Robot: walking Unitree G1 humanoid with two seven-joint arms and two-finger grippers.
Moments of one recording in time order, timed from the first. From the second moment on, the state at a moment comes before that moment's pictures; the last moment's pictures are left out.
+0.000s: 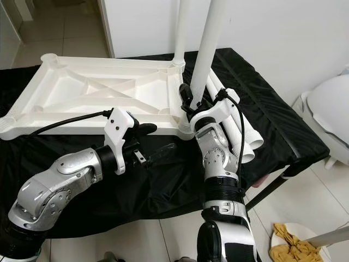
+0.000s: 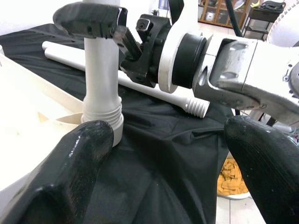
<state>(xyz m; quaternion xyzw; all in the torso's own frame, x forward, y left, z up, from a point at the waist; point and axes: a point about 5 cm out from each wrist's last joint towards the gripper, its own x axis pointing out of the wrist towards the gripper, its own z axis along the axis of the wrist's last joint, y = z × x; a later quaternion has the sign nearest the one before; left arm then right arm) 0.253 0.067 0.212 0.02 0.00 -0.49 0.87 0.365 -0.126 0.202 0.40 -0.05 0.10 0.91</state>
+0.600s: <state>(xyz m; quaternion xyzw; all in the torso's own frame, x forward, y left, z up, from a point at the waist) 0.252 0.066 0.213 0.02 0.00 -0.49 0.87 0.362 -0.109 0.208 0.35 -0.04 0.15 0.92</state>
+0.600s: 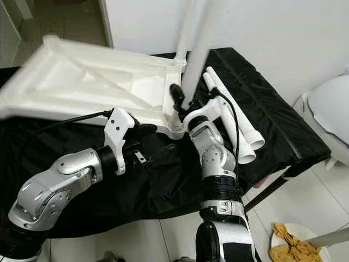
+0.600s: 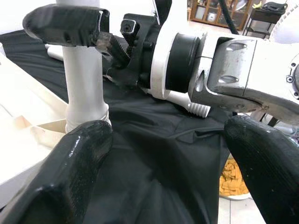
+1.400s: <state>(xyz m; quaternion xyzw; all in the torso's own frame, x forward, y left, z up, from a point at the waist) 0.252 0.065 0.213 0.02 -0.01 -0.49 0.87 0.363 -0.116 0.229 0.10 -0.11 0.20 0.97</state>
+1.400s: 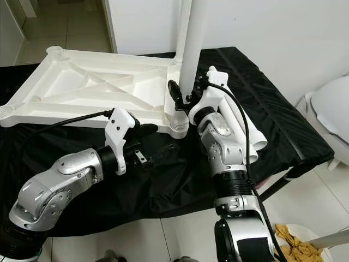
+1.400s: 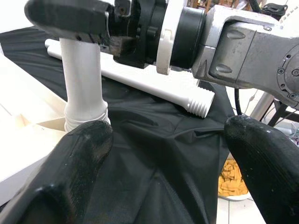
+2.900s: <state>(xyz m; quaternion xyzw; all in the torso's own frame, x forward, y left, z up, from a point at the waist) 0.253 0.065 0.215 0.02 -0.01 -0.49 0.87 0.346 -0.139 0.230 -0.14 -0.08 0.48 0.86</state>
